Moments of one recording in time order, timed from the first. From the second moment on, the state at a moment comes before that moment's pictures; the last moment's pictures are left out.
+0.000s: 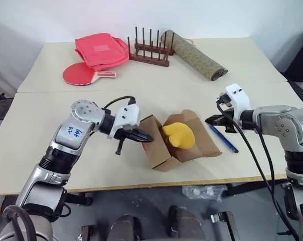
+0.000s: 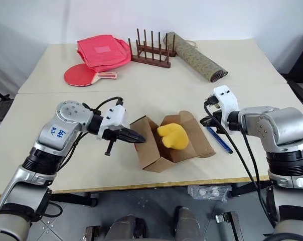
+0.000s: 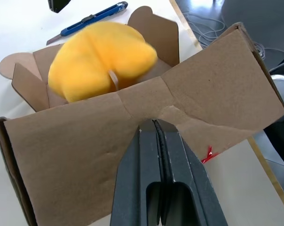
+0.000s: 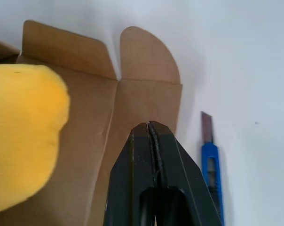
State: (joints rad) left arm -0.75 0.62 -0.27 0.06 -0.20 0.34 -1.32; right arm -0.77 -0.78 0.02 -0.11 0.55 1.38 0.57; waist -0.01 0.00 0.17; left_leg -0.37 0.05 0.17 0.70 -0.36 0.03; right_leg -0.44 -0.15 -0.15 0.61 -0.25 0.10
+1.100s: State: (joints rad) left arm -0.71 0.52 -0.30 0.34 -0.06 0.21 -1.24; right arm -0.82 -0.52 0.11 -0.39 0.71 1.52 0.60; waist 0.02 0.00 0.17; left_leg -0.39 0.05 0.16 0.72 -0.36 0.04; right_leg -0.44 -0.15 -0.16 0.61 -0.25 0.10
